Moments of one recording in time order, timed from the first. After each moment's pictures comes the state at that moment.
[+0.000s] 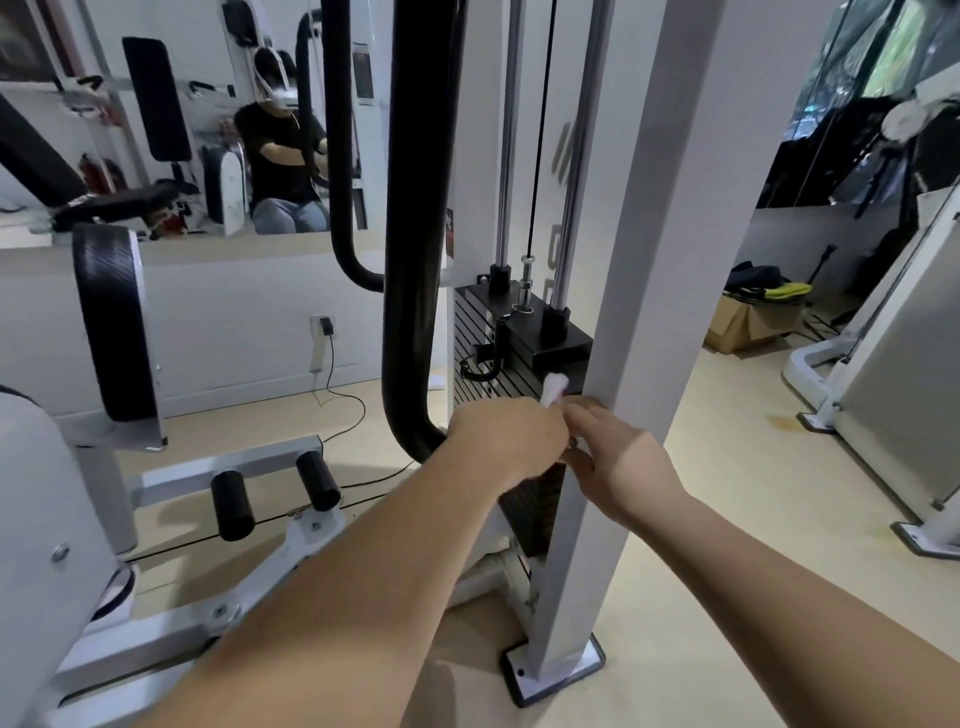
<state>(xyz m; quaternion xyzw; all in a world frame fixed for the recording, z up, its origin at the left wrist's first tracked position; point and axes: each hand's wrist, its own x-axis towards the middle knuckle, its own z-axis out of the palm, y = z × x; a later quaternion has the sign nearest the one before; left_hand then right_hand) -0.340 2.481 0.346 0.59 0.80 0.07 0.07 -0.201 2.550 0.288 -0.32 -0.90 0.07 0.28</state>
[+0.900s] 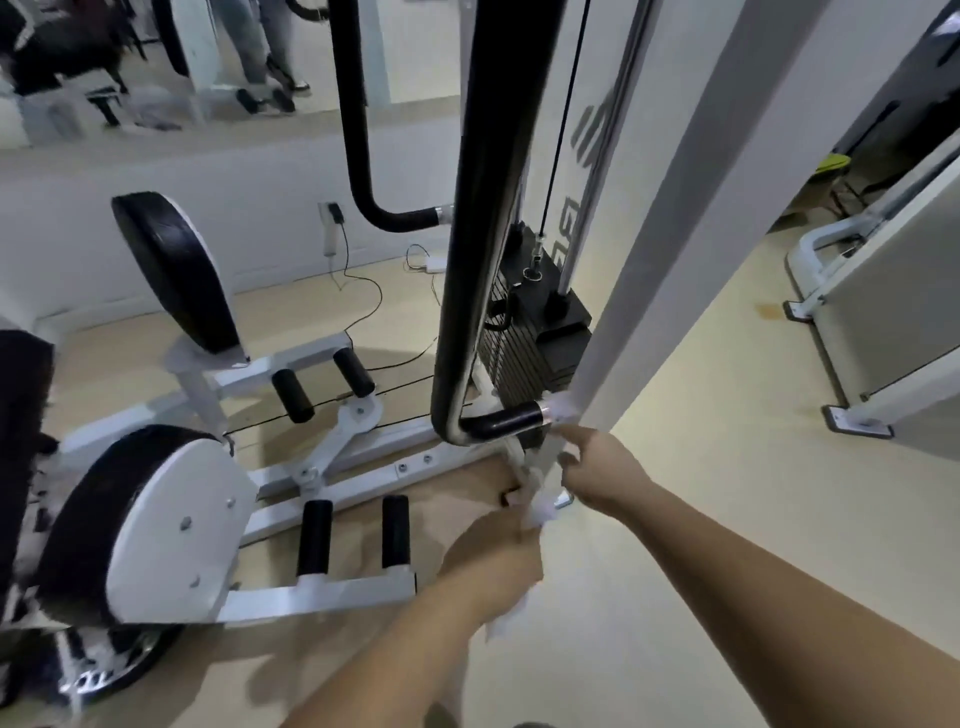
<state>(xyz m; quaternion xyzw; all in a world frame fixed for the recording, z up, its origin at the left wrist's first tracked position) -0.296 2.325 0.446 0.36 0.76 0.20 0.50 -0.194 2.478 0.425 -0.48 -0.82 0.31 -0.05</state>
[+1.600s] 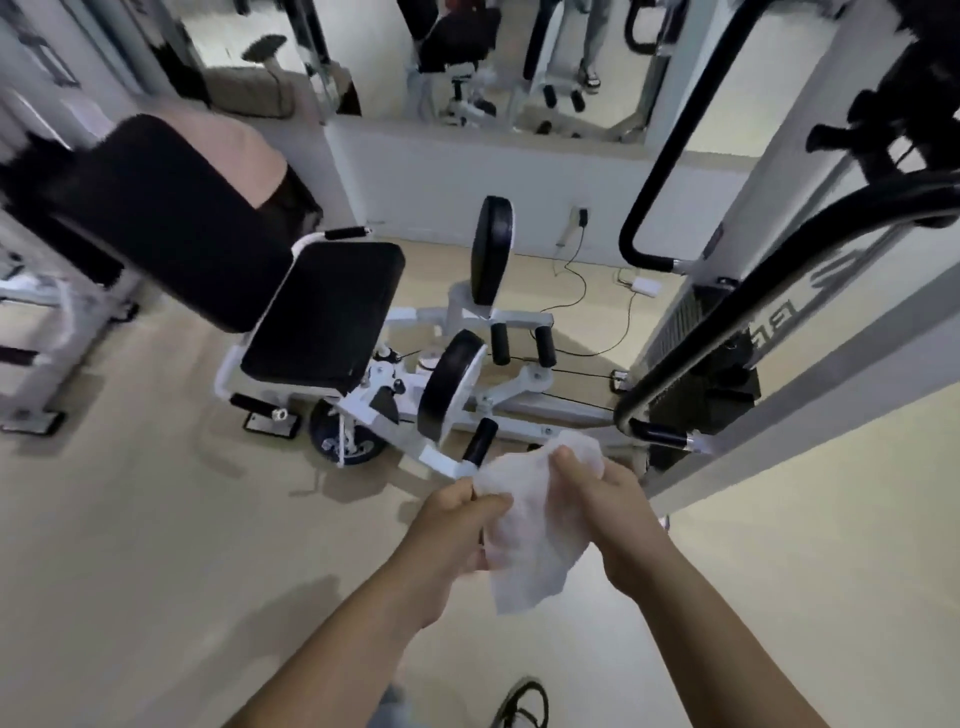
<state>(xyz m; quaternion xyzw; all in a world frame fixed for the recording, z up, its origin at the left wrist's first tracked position) -0.298 2.059 0.713 -0.07 0.66 0.58 0.47 -0.228 2.230 0.683 -0.39 -0.63 0.67 -0.03</state>
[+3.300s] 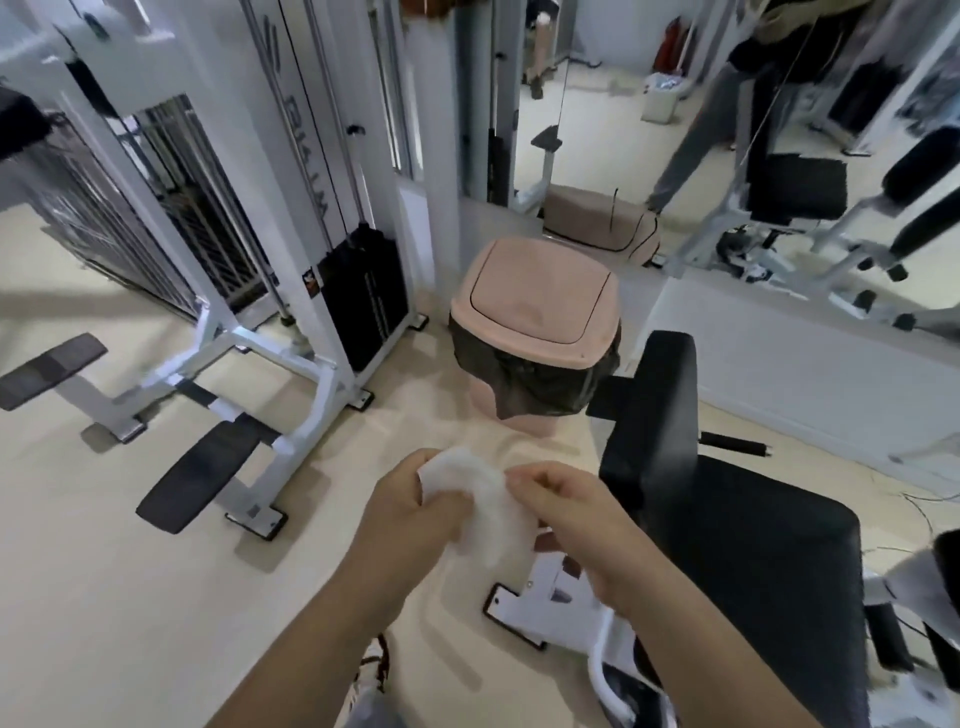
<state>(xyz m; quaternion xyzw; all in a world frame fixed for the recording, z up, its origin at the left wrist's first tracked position) -1.086 1.436 0.734 -0.04 0.77 0.62 0.17 -1.070 1.627 0.719 -0.18 -0.69 0.68 -0.17</state>
